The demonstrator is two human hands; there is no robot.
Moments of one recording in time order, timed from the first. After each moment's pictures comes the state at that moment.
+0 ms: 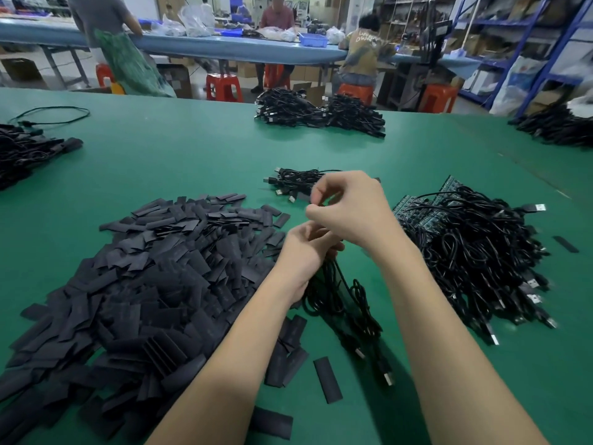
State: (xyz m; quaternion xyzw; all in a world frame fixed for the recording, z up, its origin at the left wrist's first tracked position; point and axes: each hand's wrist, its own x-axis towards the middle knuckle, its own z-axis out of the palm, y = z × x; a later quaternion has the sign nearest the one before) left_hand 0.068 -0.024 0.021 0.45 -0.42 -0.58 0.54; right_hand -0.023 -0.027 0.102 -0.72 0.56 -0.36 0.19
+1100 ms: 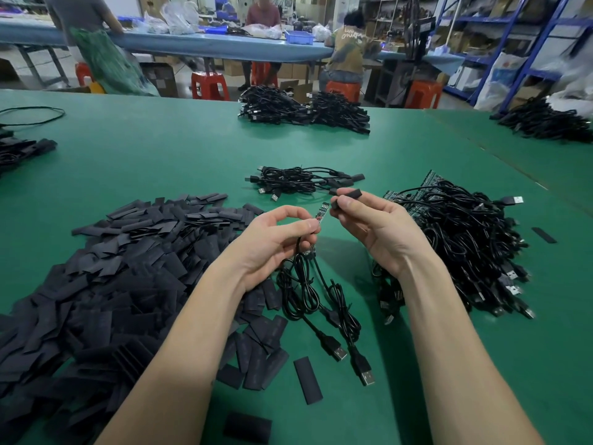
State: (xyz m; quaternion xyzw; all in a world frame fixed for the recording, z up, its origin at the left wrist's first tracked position) left_hand 0.103 -0.020 0.046 0.35 -0.44 -0.68 0.47; right_hand -0.087 -0.023 0.073 -0.40 0.37 -0.55 0.63
